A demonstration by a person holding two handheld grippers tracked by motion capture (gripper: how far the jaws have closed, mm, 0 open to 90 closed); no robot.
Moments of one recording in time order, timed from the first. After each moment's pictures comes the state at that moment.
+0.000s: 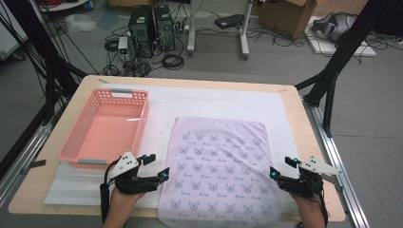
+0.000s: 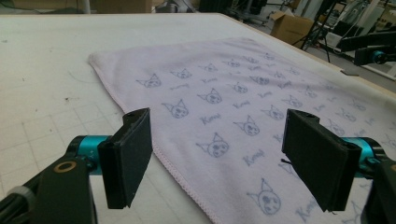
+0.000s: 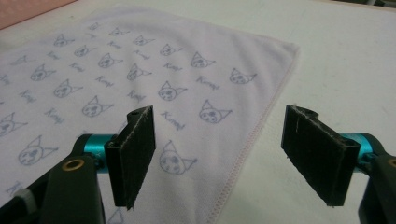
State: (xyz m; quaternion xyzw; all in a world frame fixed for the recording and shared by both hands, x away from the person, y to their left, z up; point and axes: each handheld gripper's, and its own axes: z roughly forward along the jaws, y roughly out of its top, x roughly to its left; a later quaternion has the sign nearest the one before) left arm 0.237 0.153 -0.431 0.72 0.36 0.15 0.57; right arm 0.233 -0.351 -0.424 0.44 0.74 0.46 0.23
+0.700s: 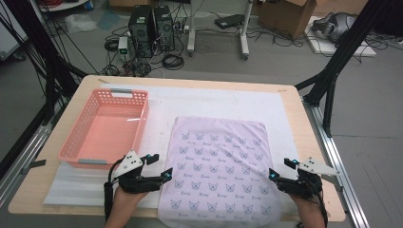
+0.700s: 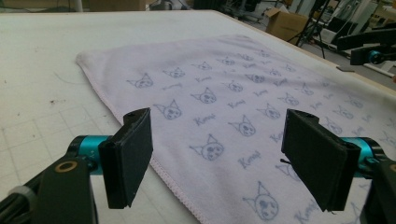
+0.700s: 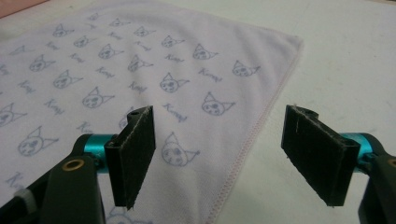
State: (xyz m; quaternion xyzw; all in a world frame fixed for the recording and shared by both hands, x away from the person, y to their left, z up) left arm 0.242 0.146 -0.433 0.72 0.35 0.15 0.57; right arm 0.232 -0.350 -0.426 0.44 0.74 0.45 0.23
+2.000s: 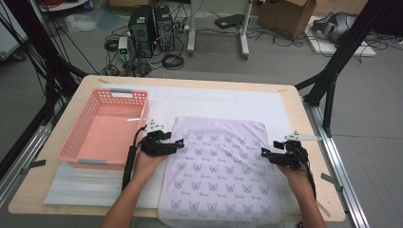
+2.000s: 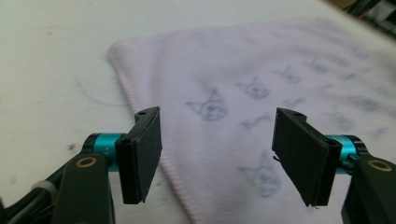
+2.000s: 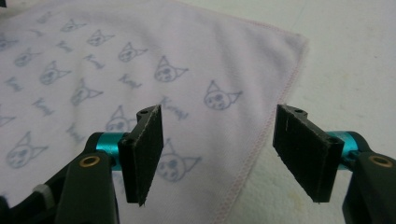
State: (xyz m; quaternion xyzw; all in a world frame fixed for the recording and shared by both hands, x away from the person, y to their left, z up) left arm 0.358 0.110 -0.448 0.76 0.43 0.14 0.47; right arm 0.322 -0.343 -0.429 0.47 0.76 0.41 0.17
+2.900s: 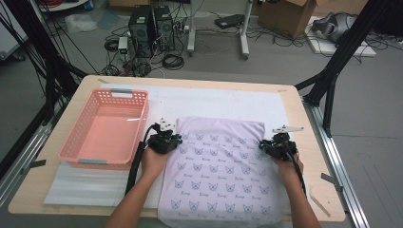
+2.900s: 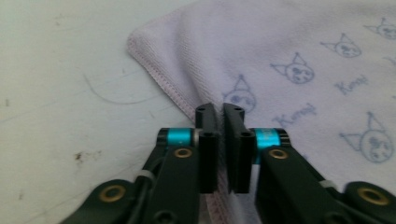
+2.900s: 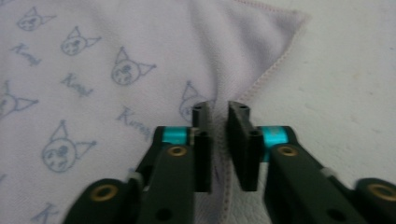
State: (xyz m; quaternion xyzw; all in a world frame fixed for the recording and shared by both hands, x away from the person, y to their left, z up) left arm 0.367 0.086 -0.451 0.78 0.45 0.18 0.41; right arm 0.354 -0.324 -0.443 0.50 0.78 0.34 0.18
